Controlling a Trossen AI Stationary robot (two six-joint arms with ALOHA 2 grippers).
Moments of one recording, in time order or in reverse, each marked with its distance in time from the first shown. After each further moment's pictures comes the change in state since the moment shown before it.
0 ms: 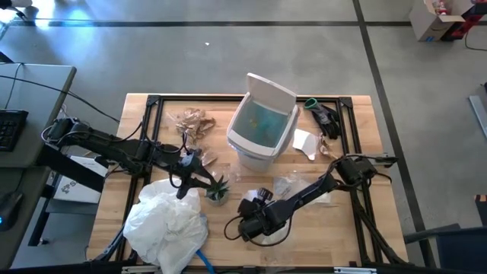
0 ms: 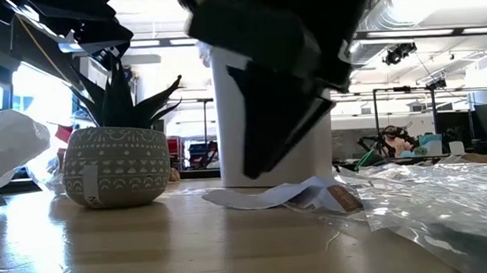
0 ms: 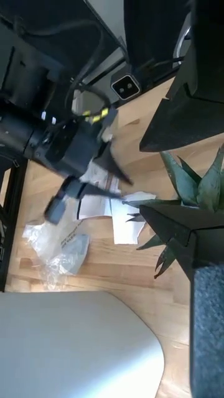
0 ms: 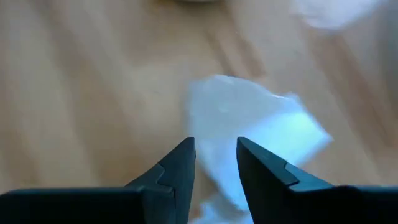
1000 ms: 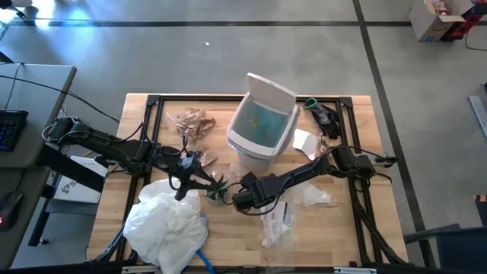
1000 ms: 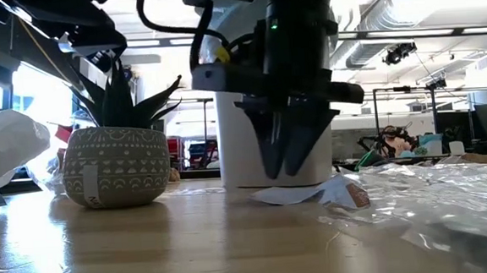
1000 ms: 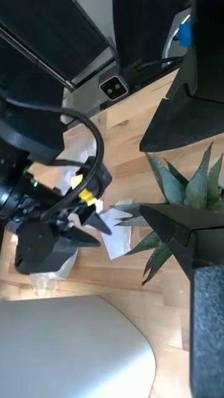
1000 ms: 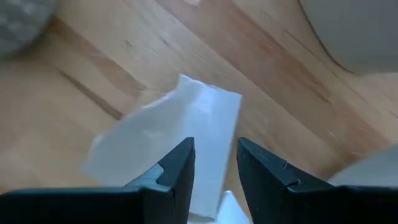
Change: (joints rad) left arm -0.027 0.000 0.000 -0.036 -0.005 0.009; right arm -0.181 -0.028 0.001 -0.162 -0.219 0.307
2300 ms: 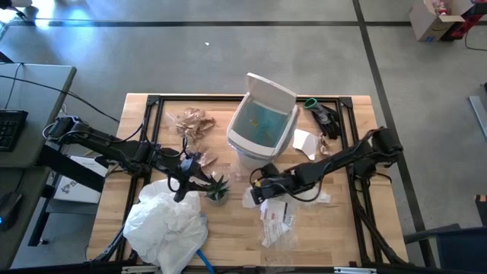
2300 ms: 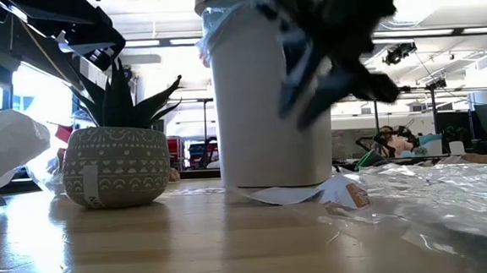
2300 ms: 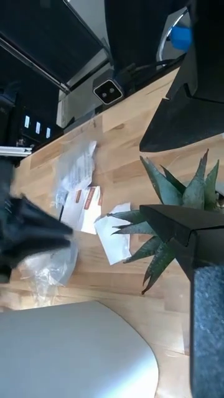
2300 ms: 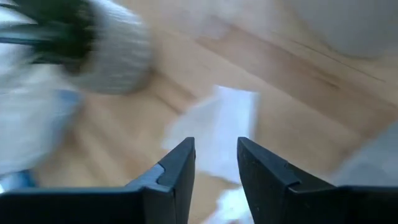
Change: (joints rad) left arm -0.017 0.000 0.000 0.000 -0.007 0.015; right arm 0.002 -0.471 -0.622 0.638 -0.045 0.122
